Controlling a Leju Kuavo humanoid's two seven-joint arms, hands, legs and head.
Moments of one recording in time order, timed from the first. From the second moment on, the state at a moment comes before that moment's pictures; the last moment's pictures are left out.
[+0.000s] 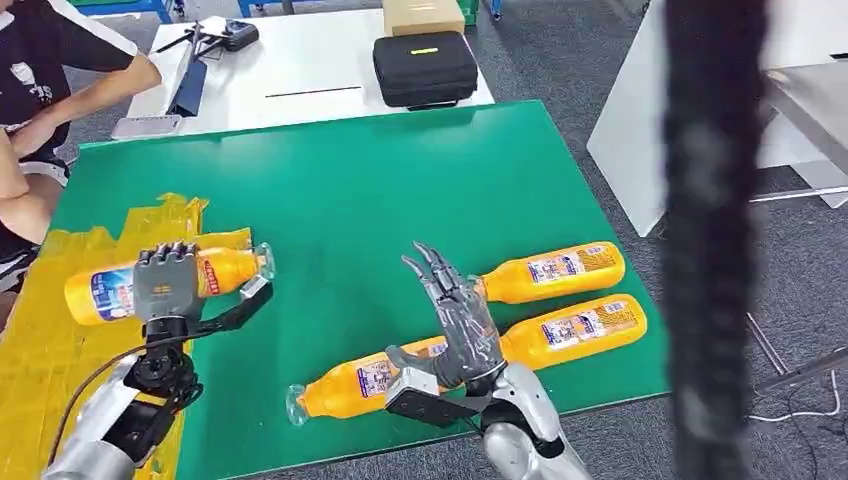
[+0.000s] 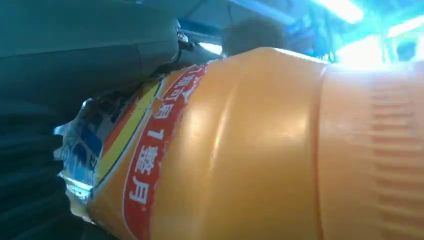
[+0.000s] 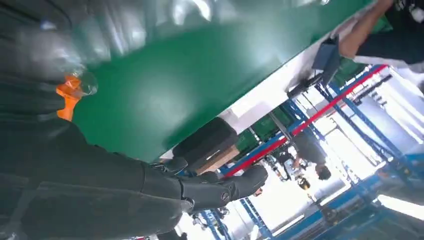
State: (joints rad) left arm -0.51 0.17 -0.42 -0.75 -1.57 0.62 0.35; right arm -0.03 0.02 0.52 -1.60 0.83 -0.37 -0.23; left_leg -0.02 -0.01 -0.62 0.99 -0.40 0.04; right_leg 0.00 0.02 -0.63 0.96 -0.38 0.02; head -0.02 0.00
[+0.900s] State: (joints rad) left arm -0.51 0.09 -0.05 -0.52 -1.51 0.68 0.19; right arm -0.12 -0.05 0.60 -1.51 1.16 -0.03 -0.02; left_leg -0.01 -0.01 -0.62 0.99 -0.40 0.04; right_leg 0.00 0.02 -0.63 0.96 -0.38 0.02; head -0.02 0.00
